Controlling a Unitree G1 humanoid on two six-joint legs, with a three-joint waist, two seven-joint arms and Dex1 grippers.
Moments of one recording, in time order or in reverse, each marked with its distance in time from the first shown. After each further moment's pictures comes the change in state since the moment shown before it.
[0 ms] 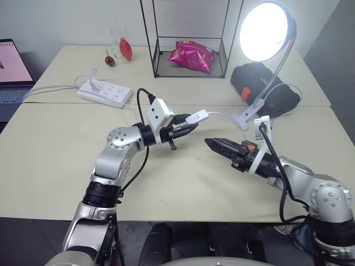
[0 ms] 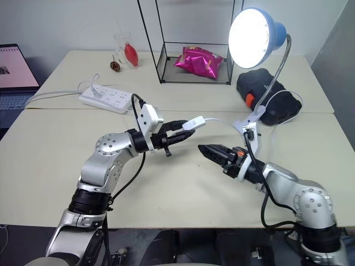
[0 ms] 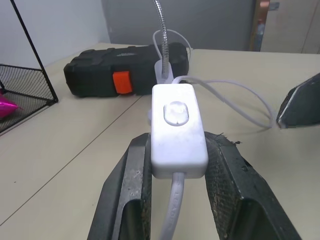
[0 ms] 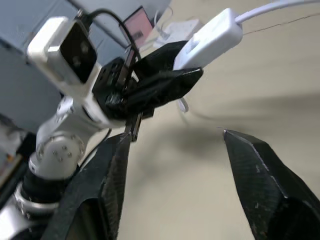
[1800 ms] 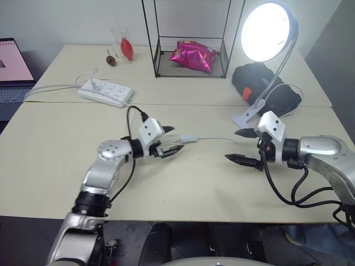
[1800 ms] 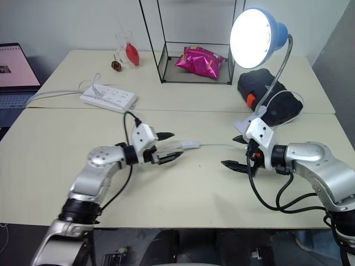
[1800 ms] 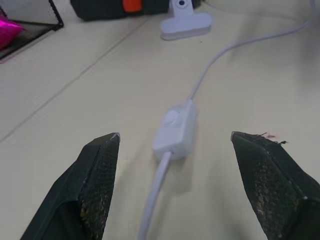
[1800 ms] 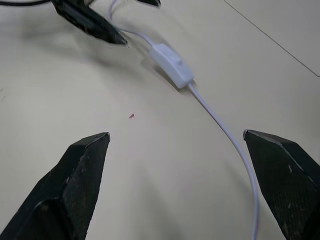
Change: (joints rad) left arm 0.150 0.156 0.052 -0.082 0.105 0.024 -0.013; right arm -0.150 -0.289 0.141 0.153 -0.913 -0.197 0.788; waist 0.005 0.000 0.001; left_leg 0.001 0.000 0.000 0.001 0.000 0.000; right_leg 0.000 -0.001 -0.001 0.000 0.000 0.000
